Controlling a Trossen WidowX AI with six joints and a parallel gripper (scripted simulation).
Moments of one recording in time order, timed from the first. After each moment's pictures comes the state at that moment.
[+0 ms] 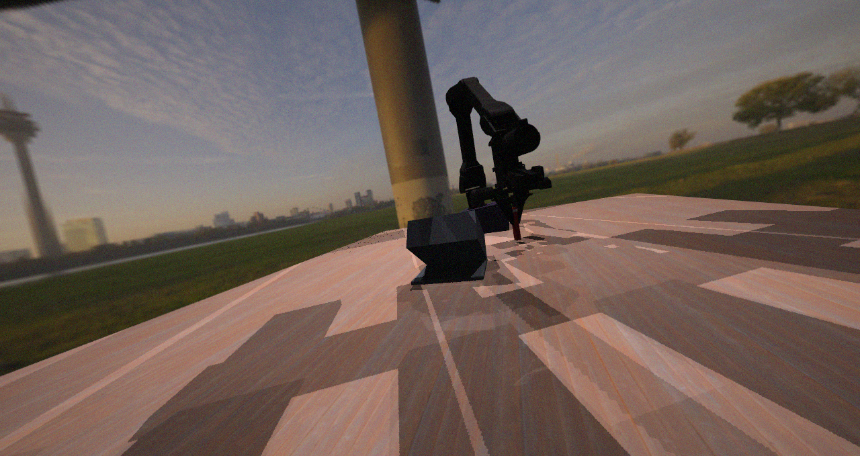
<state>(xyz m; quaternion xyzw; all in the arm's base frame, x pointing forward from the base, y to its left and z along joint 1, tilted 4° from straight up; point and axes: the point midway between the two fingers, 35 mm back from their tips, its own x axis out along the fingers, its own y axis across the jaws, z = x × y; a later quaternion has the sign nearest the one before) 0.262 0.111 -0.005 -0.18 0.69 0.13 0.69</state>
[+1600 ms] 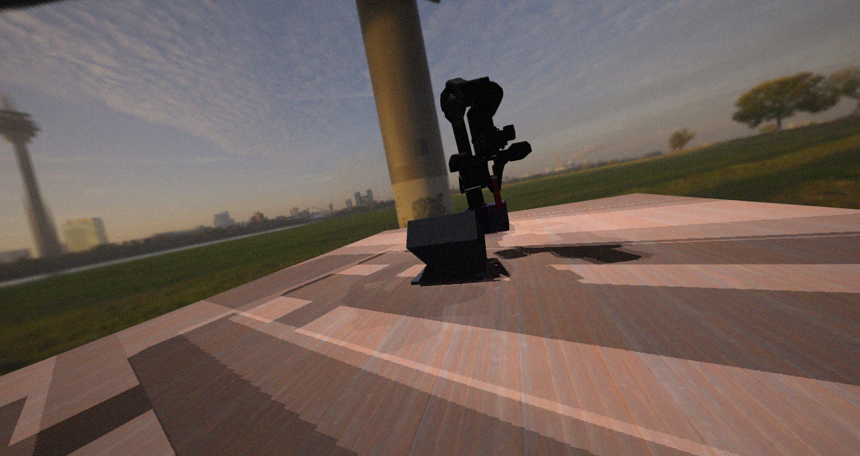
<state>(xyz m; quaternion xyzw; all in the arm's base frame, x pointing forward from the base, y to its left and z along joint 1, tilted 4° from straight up) 0.286 0.081 0.084 -0.12 0.63 0.10 0.76</state>
